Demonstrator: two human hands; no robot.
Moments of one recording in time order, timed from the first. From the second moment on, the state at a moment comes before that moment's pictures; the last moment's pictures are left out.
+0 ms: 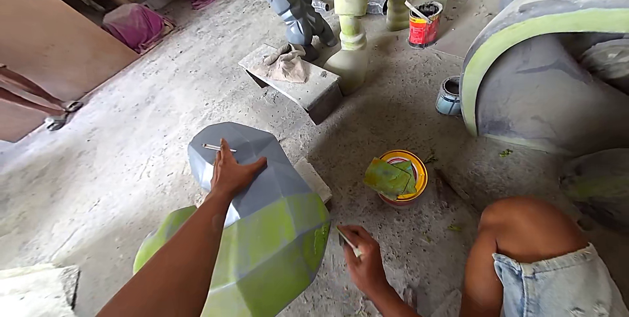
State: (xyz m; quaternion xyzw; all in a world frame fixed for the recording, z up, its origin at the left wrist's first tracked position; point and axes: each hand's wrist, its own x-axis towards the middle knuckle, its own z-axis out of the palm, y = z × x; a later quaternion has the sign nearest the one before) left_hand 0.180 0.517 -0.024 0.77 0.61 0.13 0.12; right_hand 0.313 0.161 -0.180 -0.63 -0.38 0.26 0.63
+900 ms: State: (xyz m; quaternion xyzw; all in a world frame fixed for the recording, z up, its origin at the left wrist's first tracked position) left_hand 0.180 0.505 -0.032 0.78 0.61 0.13 0.09; right_hand 0.309 0.174 -0.152 -0.61 -0.32 0.25 0.68
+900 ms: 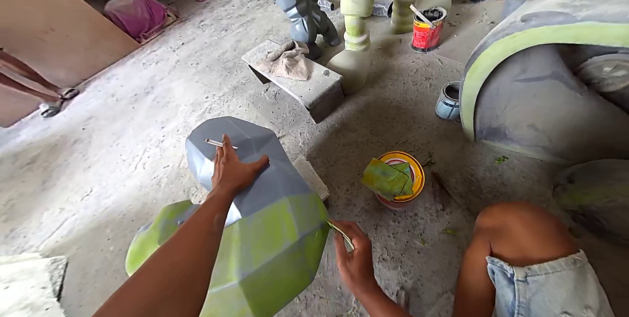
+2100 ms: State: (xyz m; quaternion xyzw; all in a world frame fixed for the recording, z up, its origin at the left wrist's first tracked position) left_hand 0.181 0.477 -0.041 0.78 0.60 0.15 0.05; right_hand 0.284 0.159 -0.170 -0.63 -0.25 0.34 0.66
